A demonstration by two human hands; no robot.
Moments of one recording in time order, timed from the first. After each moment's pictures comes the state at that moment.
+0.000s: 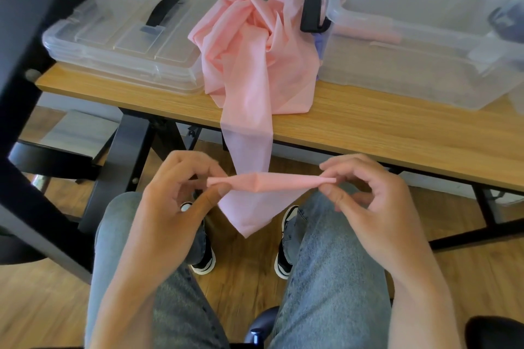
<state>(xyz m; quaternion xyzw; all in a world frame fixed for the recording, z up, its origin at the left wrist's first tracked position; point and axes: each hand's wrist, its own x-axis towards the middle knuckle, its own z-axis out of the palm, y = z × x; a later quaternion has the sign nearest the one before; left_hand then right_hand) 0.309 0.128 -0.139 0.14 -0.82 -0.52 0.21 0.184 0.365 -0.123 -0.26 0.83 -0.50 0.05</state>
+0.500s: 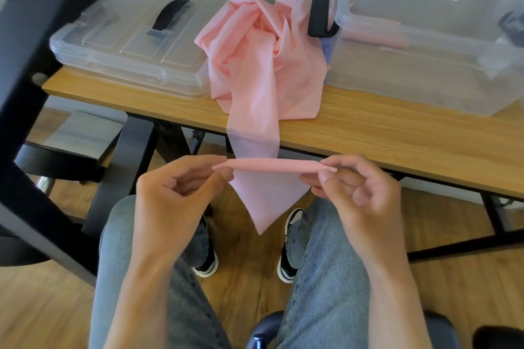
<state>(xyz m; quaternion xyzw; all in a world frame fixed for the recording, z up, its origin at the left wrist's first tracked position) 0.292 0.121 -0.146 0.19 -0.75 -0.56 0.28 0.187 0.336 -0.133 -0.17 0.71 -0.68 0.08</state>
